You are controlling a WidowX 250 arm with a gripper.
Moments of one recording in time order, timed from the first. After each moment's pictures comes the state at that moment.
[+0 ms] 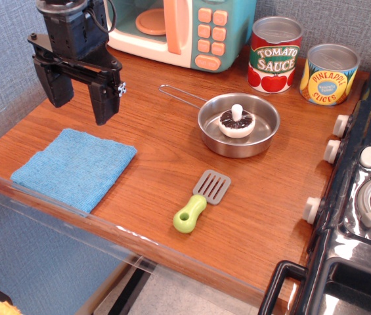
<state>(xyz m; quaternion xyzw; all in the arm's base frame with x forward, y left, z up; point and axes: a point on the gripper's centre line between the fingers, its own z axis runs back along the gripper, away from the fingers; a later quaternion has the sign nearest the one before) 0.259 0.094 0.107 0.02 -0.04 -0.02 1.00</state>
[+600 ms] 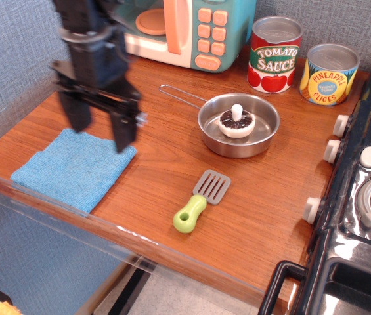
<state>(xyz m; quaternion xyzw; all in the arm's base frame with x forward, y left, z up) 0.249 0.055 0.092 0.01 -0.02 -0.07 1.00</state>
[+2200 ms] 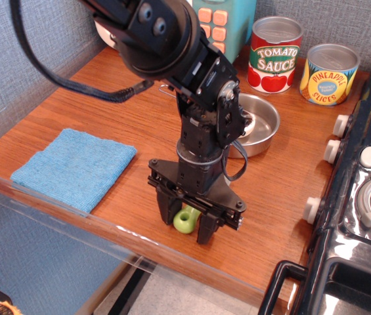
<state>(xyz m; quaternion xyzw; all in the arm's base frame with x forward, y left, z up) 0.247 -0.037 0.008 0.03 -0.01 -0.04 1.00</state>
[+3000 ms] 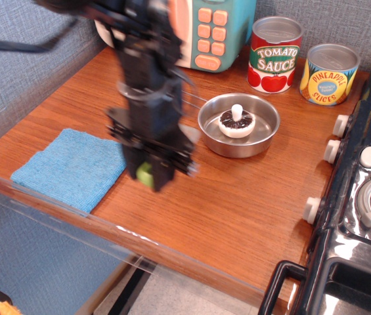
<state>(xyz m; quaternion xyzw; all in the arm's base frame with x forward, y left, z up) 0.247 0.018 0.060 -0.01 -0.03 -0.08 1.00</state>
